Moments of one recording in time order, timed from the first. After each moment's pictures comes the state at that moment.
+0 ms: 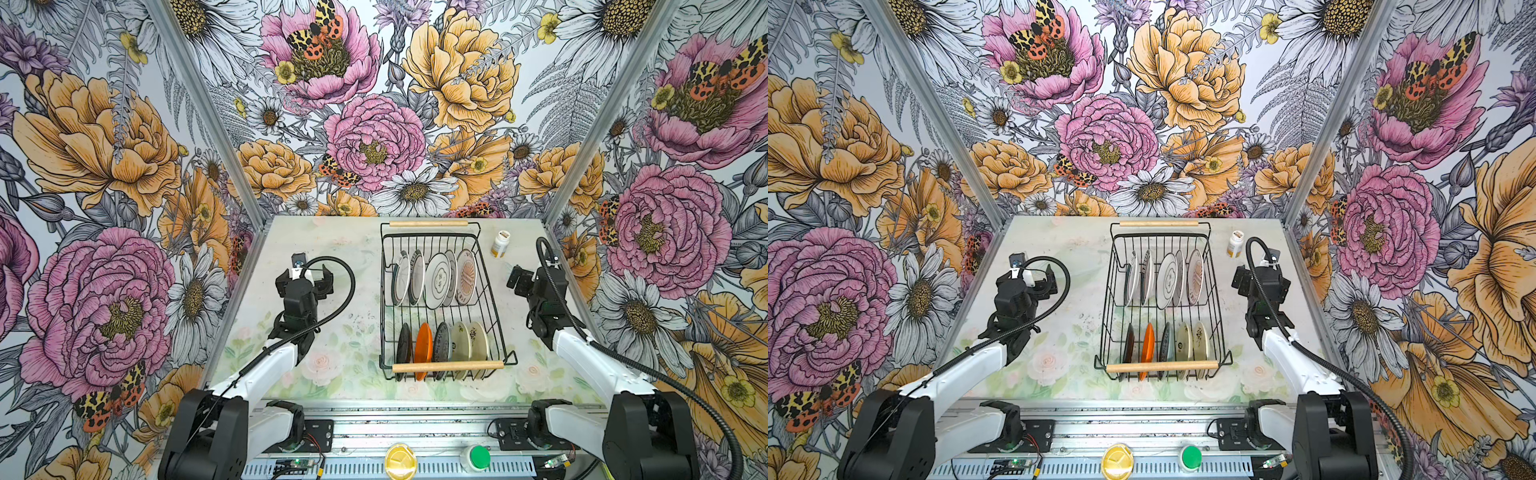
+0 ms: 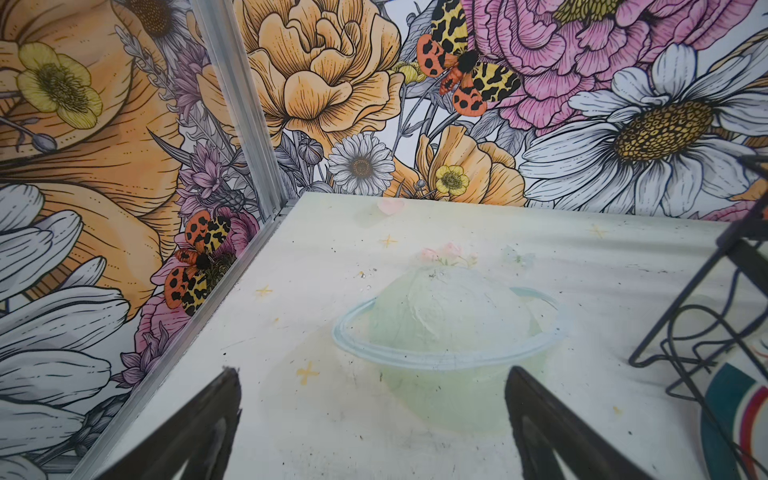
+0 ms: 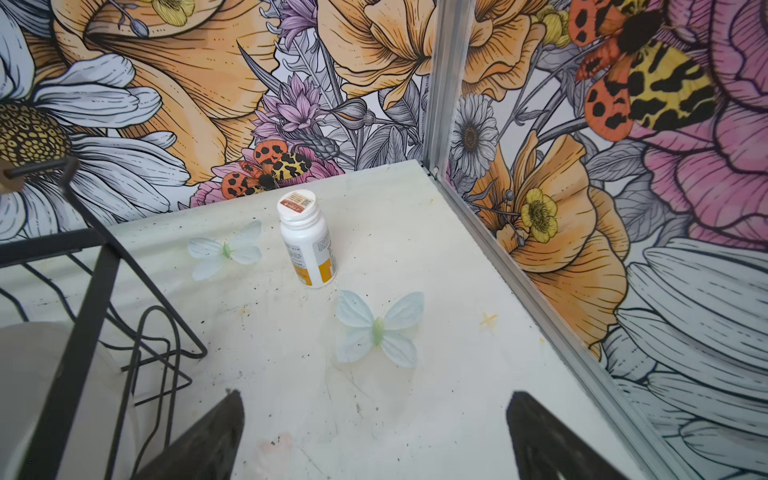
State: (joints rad) left arm -0.22 1.10 0.51 0.36 -0.42 -0.06; right arm 0.02 1.12 0.63 0.06 0.28 0.20
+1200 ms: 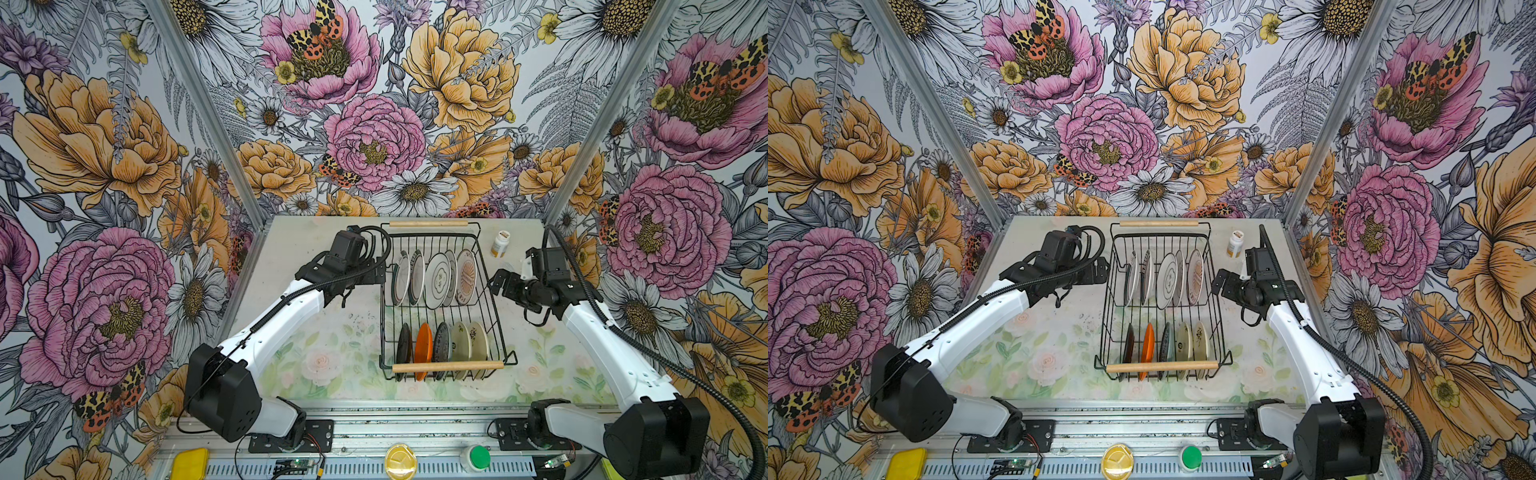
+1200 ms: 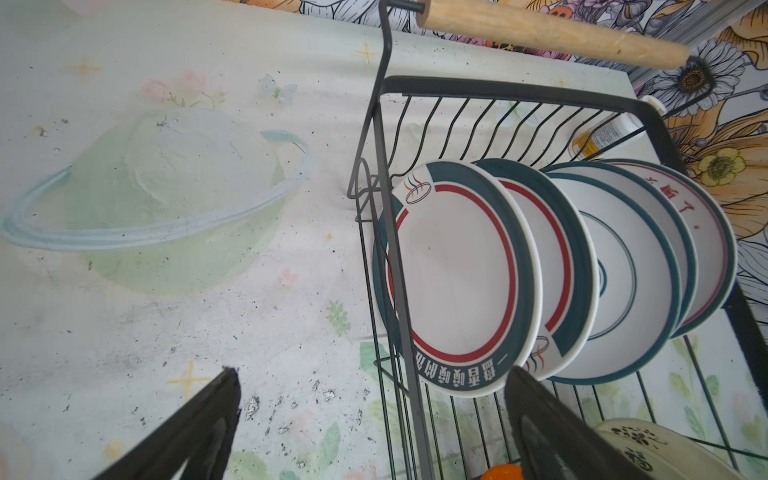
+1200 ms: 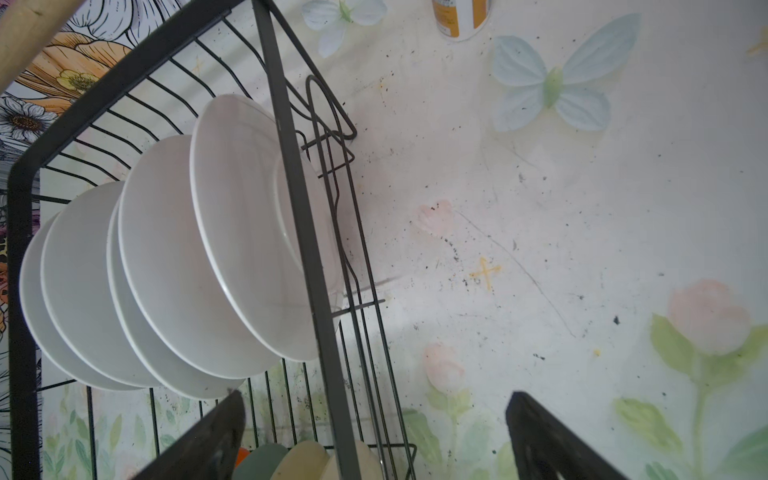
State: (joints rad) left arm -0.50 1.45 1.25 -0.57 -0.05 -0.43; right arm 0.07 1.19 1.02 -0.78 -0.18 0.46
